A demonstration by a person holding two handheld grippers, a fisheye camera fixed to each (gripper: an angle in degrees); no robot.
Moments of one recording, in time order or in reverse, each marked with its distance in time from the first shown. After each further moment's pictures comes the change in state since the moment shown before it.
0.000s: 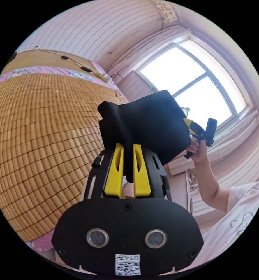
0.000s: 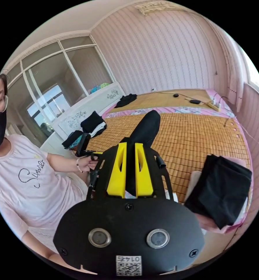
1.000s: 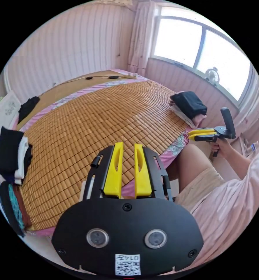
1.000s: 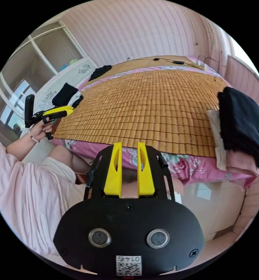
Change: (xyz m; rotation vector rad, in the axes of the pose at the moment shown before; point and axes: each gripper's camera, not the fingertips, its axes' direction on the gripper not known) left arm 0.044 0.193 -0.188 -0.096 -0.628 0.244; right arm -0.204 0.088 0.177 -0.254 0.163 0.131
